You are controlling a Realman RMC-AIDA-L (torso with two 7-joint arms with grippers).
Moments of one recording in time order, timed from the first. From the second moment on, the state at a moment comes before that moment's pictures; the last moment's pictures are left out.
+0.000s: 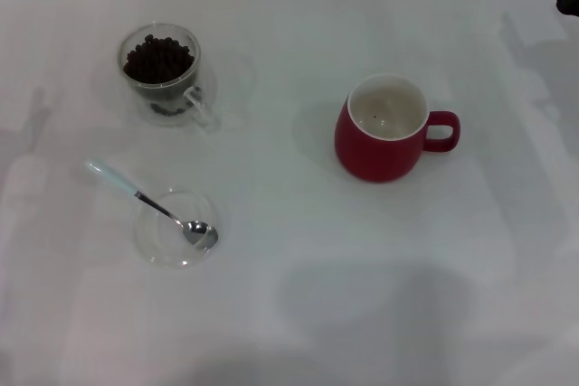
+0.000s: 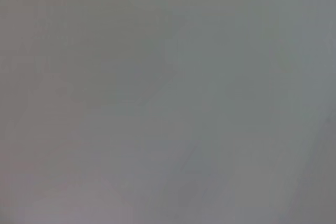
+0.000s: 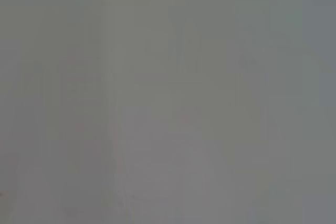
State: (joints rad) left arm -0.33 -2.08 2.80 0.03 -1.29 1.38 -0.62; right arm 0.39 2.01 -2.15 -0.20 0.74 -1.13 0.24
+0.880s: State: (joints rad) left arm -0.33 -2.08 2.80 0.02 -1.26 1.38 -0.62; right arm 0.16 2.01 -2.45 -0.05 0.60 -1.54 0.64
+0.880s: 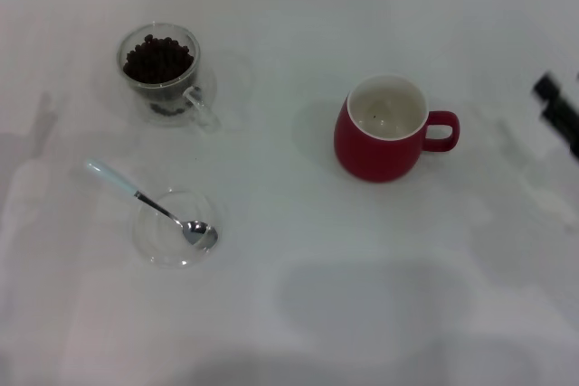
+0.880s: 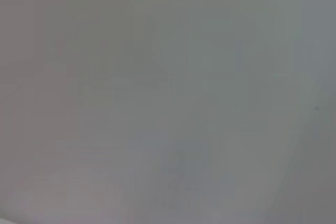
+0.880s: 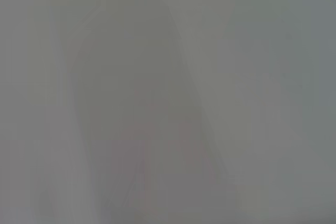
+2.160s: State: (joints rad) left arm -0.34 -2.07 2.80 0.02 -1.25 1.37 -0.62; right arm 0.31 2.01 -2.44 -0.09 0.39 -1.15 0.69
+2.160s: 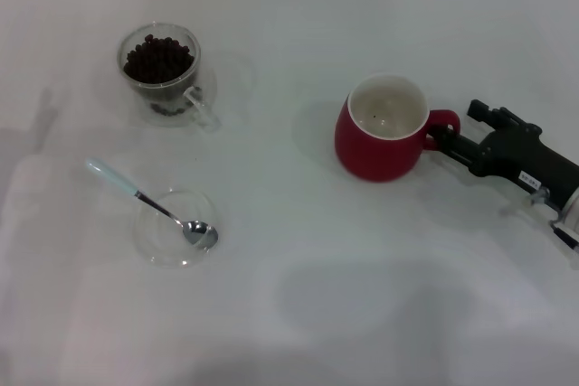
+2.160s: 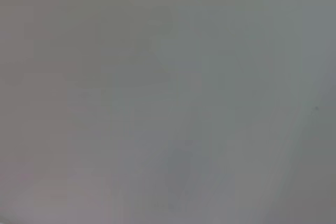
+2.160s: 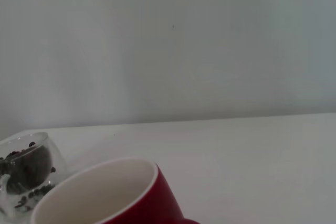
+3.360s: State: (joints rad) left arm -0.36 -2.07 2.80 -0.02 -1.26 1.36 -0.65; right arm 0.36 2.01 -2.46 -0.19 0.35 -1.11 0.60
